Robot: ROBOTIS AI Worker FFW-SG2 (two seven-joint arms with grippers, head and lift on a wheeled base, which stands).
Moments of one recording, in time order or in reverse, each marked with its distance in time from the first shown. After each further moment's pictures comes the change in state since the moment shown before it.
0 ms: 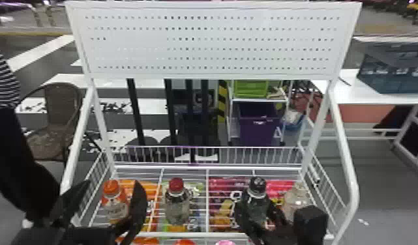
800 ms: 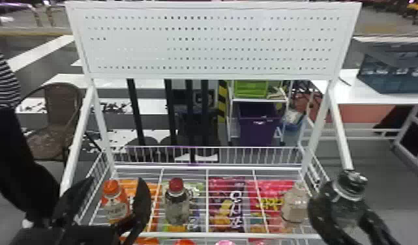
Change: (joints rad) left arm -0.003 0.003 -0.017 -0.016 0.001 -0.010 0.000; right arm 0.421 -0.053 -0.242 -0.561 -0.123 -0.011 -0.012
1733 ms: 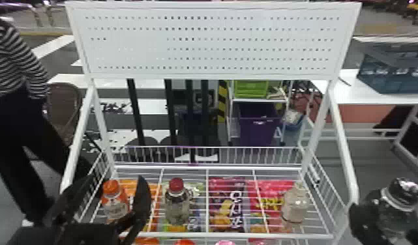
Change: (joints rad) left arm -0.006 -0.001 0.000 -0.002 0.000 0.000 -0.003; right arm 0.064 0.013 -0.134 0.011 -0.092 -0.088 0.021
